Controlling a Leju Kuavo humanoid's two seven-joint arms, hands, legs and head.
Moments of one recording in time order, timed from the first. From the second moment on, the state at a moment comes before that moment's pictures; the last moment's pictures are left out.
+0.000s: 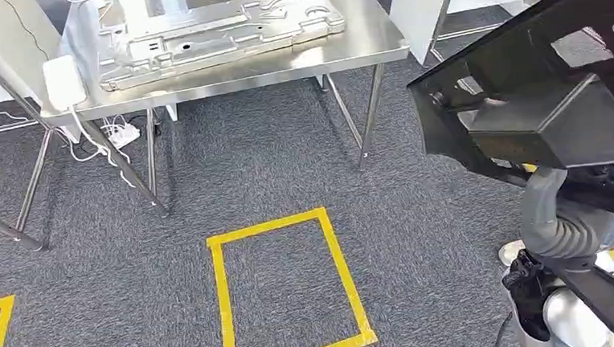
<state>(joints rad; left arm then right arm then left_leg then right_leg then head) -0.07 -0.11 -0.22 -0.18 0.09 0.36 -0.24 -0.07 -0.12 0.17 -2.08 0.03 -0.16 -0.57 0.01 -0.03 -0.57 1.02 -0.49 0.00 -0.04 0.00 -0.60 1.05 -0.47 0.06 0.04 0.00</state>
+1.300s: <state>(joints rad) -0.07 -0.12 -0.22 -0.18 0.09 0.37 -0.24 -0.03 -0.12 0.15 -2.10 0.04 -0.17 -0.58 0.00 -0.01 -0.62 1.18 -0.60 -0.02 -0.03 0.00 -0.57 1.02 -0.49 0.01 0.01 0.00</state>
